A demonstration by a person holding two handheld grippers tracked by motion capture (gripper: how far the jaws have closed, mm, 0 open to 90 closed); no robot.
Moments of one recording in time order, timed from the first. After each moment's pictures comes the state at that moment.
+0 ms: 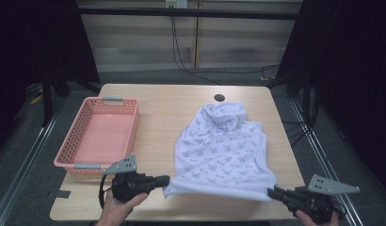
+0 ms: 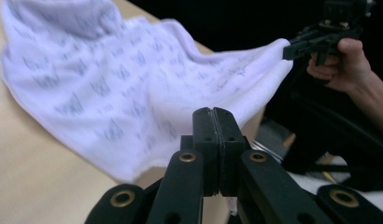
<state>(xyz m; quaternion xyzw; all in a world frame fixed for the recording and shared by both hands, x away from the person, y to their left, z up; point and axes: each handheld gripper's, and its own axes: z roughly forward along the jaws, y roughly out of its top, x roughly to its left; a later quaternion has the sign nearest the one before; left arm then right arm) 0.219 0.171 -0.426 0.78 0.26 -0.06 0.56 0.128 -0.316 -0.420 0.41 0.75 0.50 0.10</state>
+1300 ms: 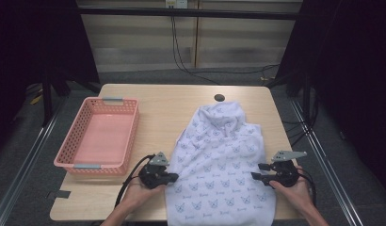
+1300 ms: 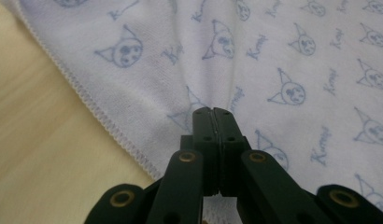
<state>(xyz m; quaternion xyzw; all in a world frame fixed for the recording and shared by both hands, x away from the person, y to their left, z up) 0.285 0.124 -0.497 0.89 0.26 -0.01 0.38 0.247 -0.318 -0.491 0.42 0.82 0.38 0.11</state>
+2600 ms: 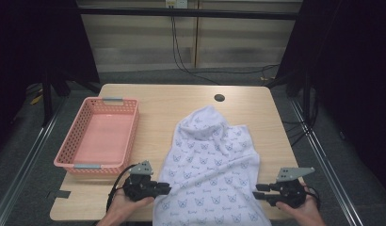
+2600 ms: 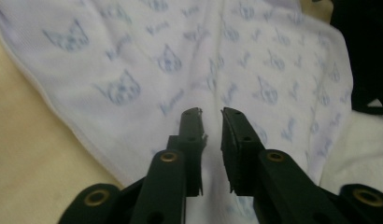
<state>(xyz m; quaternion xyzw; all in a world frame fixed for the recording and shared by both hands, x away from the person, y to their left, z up) 0.260 0.150 -0.475 0.85 0.27 -0.06 0.45 0.193 -0.308 -0.468 0.37 0.84 0.40 0.05</state>
